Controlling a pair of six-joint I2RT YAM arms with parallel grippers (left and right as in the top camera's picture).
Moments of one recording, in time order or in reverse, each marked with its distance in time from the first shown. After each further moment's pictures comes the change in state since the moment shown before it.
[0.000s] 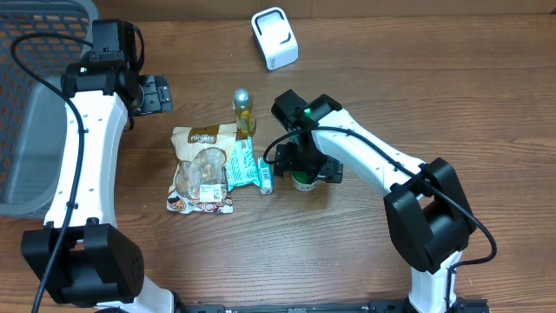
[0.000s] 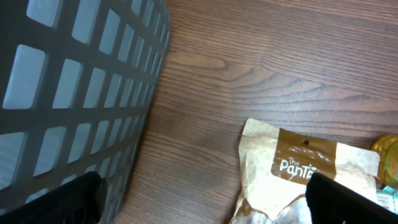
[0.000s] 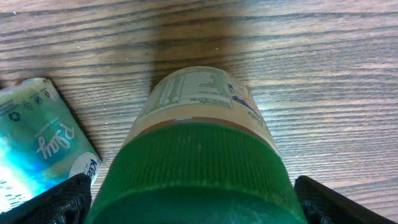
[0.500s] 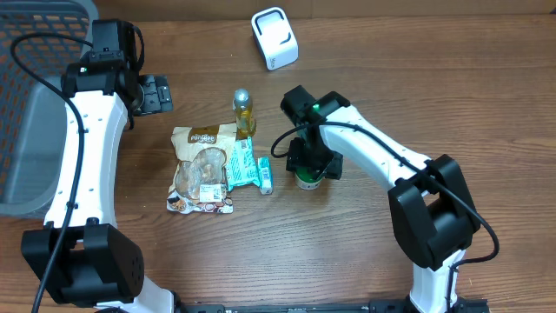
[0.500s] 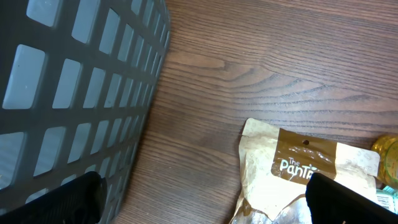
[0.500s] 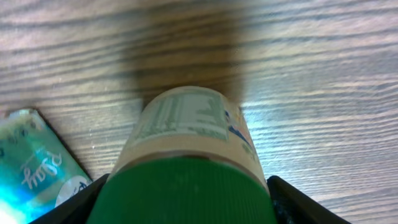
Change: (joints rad) left arm 0.000 0.000 0.000 0.000 0.000 0.000; right arm -0.053 0.000 -0.015 0.026 0.007 0.003
